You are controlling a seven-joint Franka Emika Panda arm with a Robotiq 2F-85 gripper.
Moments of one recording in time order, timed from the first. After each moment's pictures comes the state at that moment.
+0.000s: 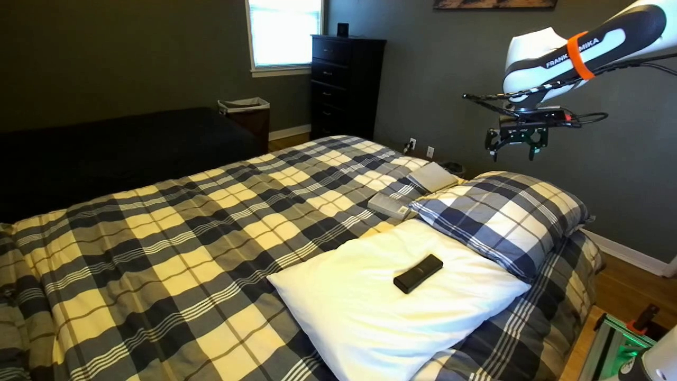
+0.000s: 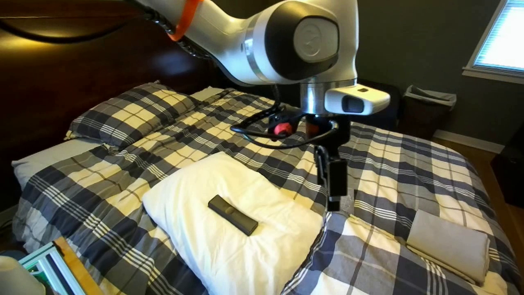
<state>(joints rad) -0.26 -0.01 -0.28 -2.15 -0.35 2.15 0.61</state>
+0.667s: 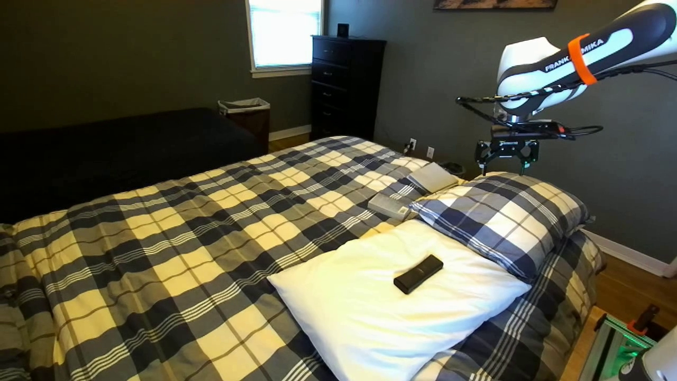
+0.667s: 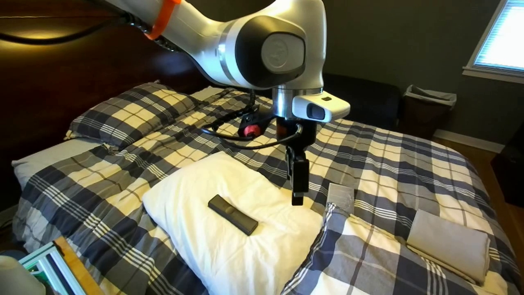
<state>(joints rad) -0.24 -0.07 -0.23 -2.25 -0.27 2.14 0.62</state>
